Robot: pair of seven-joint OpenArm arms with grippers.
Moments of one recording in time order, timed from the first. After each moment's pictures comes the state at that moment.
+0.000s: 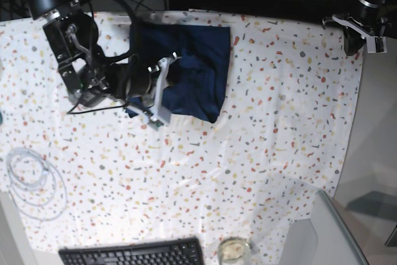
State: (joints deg) left arm 31.5 -10.3 -39.5 87.1 -10.0 -31.8 10.8; right arm 0.7 9.6 -22.7 89.5 34.5 16.4 -67.3
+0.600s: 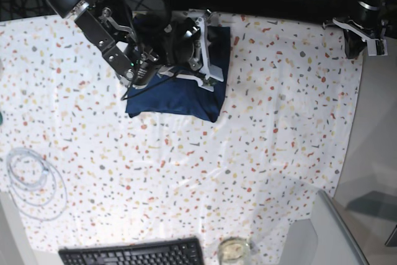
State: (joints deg) left arm 30.5 -10.3 -39.3 86.9 -10.0 -31.8 10.8; right arm 2.2 8.4 -39.6 88.8 34.1 16.4 -68.2
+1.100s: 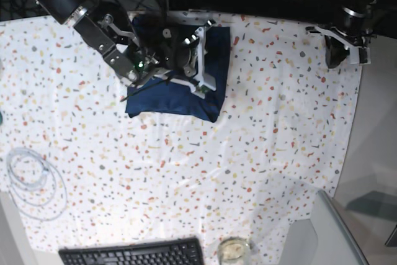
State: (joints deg) left arm 29.2 -7.3 -32.9 89.9 -9.5 -31.6 11.0; right arm 4.1 9.4 -44.6 83.1 34.5 8.9 -60.7
